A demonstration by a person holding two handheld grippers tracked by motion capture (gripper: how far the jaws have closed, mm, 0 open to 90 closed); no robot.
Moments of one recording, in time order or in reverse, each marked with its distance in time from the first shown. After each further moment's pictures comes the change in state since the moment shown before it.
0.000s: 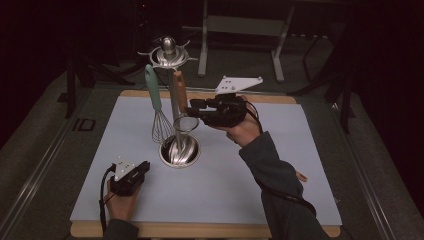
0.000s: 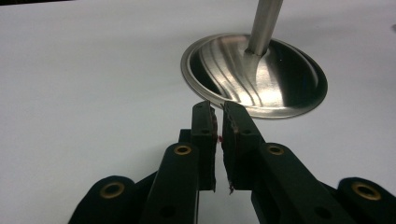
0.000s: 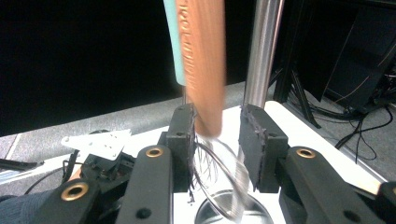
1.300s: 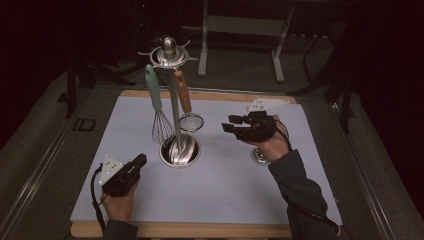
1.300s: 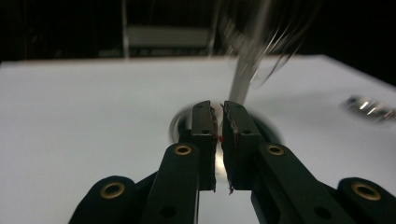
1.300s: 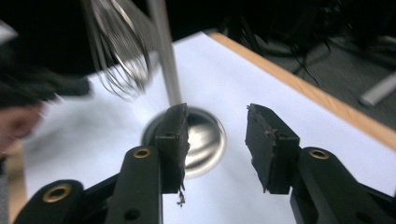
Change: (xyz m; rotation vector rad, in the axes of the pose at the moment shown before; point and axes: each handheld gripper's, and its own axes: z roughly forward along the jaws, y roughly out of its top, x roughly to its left) left arm -0.009 0.031 -0.039 -0.240 -0.042 -0.078; right arm -0.031 -0.077 -0.050 0.154 -0.208 0.107
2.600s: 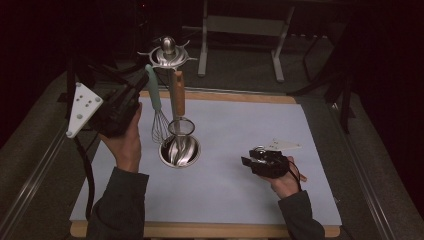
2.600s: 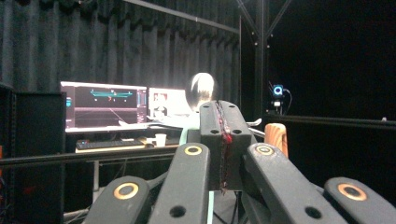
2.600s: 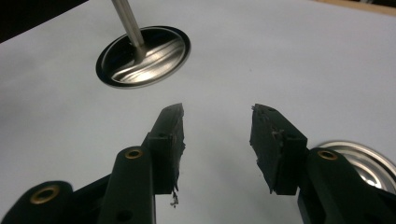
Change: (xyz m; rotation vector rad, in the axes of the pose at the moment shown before) left arm -0.047 0.204 -0.004 -0.535 -0.119 0.114; right arm -0.005 -0.132 -0.009 0.062 -0.132 0.192
